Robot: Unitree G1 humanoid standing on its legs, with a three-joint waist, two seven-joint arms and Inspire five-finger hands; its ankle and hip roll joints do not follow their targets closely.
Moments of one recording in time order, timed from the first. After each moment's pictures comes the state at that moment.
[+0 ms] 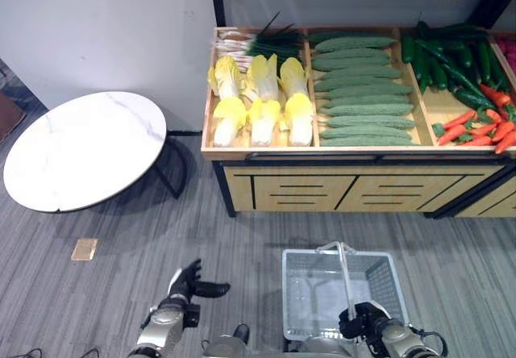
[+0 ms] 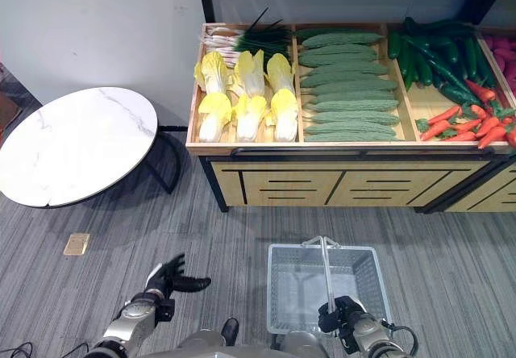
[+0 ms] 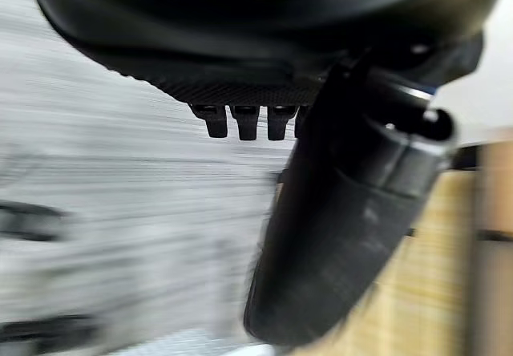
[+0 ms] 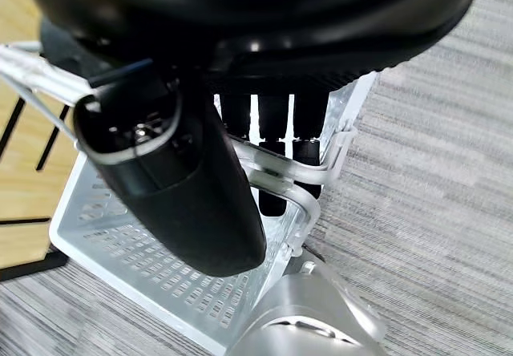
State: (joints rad) left arm 0.09 0.33 -0.22 0.44 -0.31 0.02 0.11; right arm -0.07 -0.34 0.25 1.19 0.02 0.01 0.04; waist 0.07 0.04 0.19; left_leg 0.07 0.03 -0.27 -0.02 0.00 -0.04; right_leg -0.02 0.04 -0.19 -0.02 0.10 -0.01
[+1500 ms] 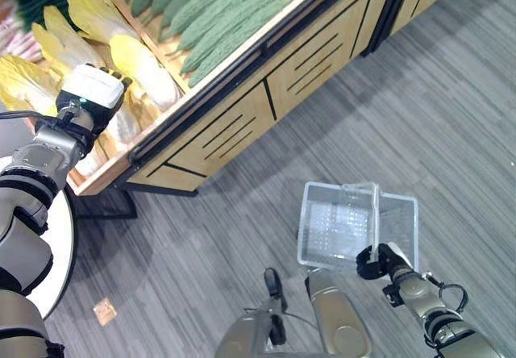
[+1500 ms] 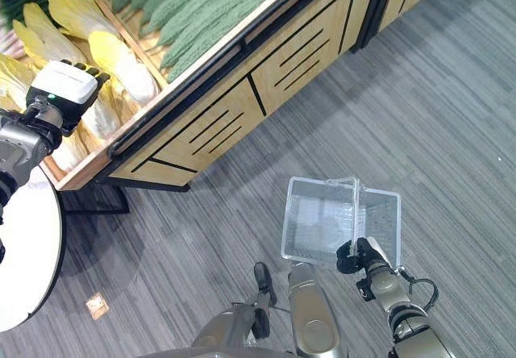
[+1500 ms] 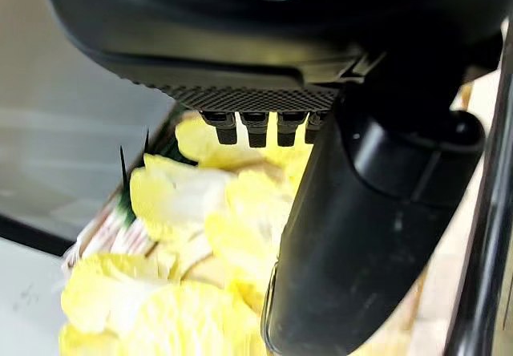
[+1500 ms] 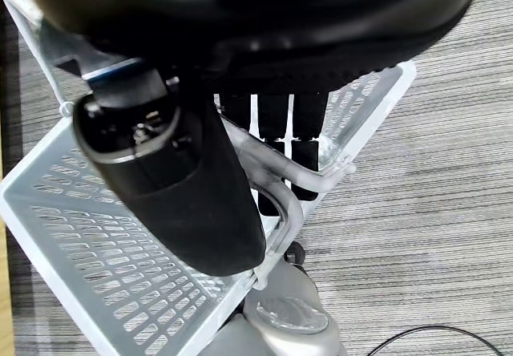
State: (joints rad) left arm -1.10 1.03 -1.05 1.03 0.67 -0.05 0.26; right arm -0.26 -0.51 0.34 1.12 0.06 -0.10 -0.04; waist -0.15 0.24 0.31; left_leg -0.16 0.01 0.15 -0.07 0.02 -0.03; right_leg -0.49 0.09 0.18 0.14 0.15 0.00
